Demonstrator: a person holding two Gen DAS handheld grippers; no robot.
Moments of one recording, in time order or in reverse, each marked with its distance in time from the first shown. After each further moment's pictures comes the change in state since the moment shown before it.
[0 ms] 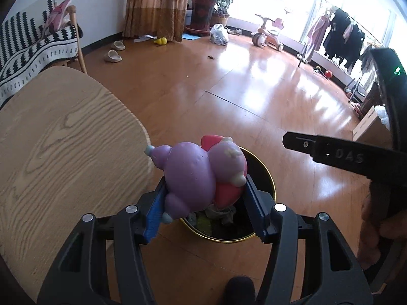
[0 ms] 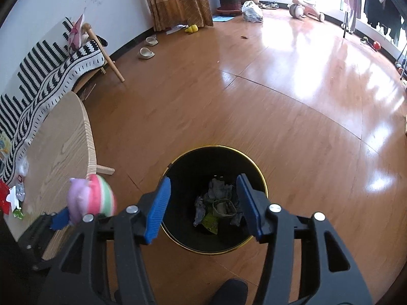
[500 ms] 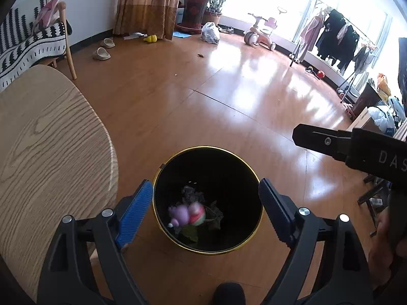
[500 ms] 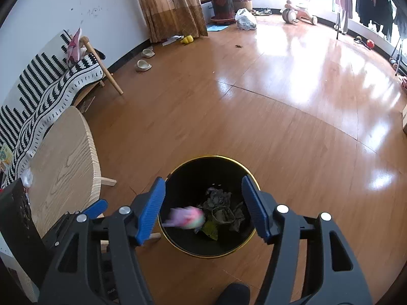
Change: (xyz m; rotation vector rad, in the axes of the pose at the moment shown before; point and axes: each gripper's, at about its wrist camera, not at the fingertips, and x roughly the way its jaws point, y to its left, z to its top) left arm 0.025 -0.013 0.007 -0.004 0.003 -0.050; right arm -0.021 -0.008 0.002 0.034 -0.053 0.005
